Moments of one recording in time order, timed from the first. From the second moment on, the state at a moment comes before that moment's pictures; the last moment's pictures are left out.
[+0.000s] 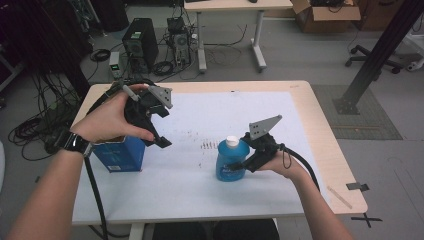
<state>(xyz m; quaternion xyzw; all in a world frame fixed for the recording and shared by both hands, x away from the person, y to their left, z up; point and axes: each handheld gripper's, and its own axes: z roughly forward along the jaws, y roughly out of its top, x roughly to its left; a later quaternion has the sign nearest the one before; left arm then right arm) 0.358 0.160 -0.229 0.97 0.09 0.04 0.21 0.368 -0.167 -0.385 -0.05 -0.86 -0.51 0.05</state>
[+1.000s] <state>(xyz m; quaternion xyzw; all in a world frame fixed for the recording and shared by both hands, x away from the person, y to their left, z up) 0.359 0.160 -0.228 0.97 0.09 0.04 0.22 0.365 -0.169 -0.387 -0.05 -0.85 -0.52 0.04</state>
